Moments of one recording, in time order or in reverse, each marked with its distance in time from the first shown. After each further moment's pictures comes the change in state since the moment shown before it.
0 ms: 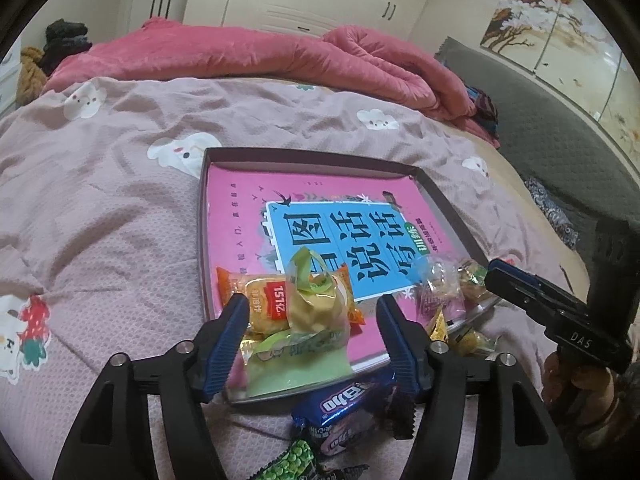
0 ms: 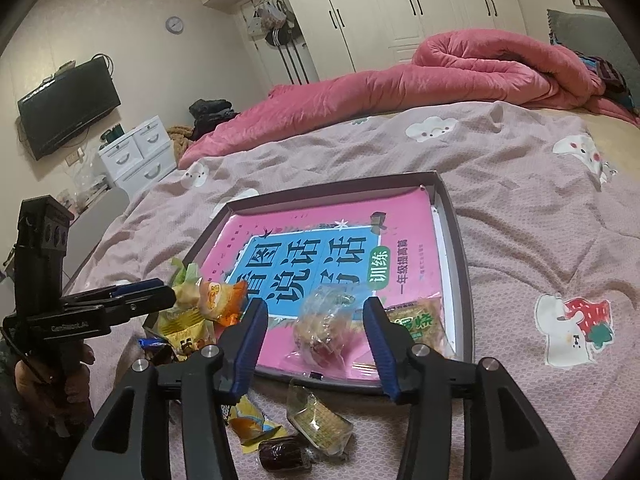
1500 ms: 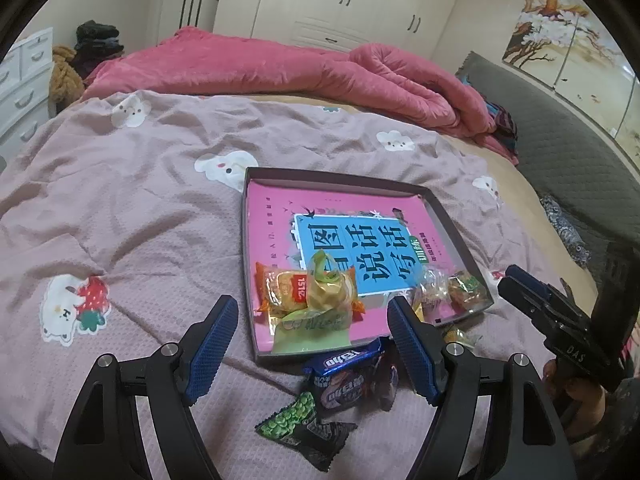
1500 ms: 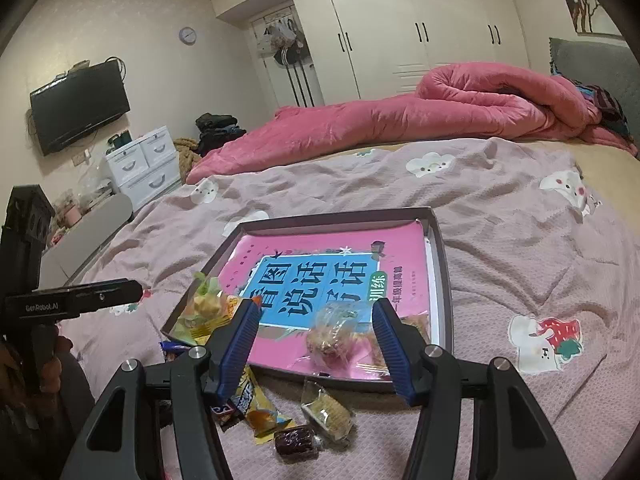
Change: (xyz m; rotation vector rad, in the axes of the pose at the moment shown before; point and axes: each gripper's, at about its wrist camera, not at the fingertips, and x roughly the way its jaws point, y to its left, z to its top) left arm -0.060 -0.008 -0.003 -0.049 -0.032 0.094; right arm -0.039 0.021 0.002 -0.067 -0.074 -0.016
